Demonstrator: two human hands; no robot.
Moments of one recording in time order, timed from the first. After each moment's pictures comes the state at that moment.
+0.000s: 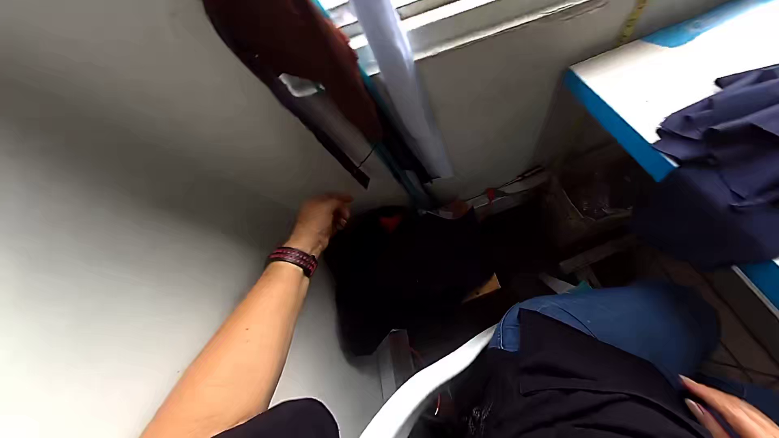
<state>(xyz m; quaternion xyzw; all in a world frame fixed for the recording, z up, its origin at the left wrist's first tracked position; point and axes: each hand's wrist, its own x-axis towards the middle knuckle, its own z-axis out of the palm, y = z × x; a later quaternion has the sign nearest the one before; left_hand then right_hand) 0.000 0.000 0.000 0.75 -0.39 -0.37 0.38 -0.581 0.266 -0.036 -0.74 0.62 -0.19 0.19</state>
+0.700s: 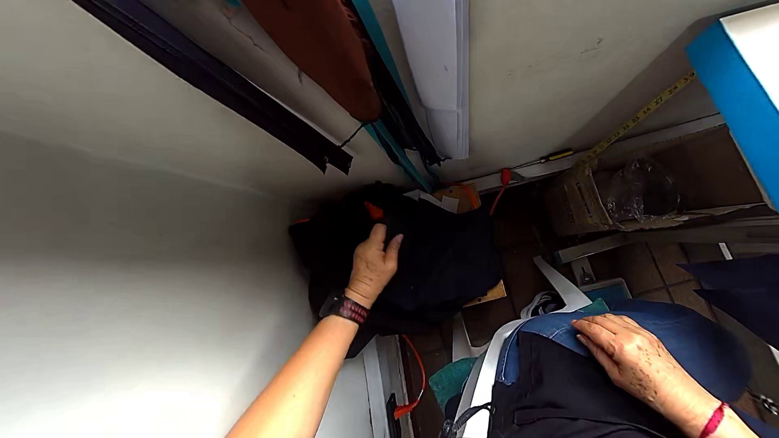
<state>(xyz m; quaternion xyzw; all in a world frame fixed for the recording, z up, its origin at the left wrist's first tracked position) -0.057 0.035 -0.139 0.72 -0.62 -0.20 0.26 -0.491 0.095 -0.104 -0.88 0.44 -0.11 0.17</state>
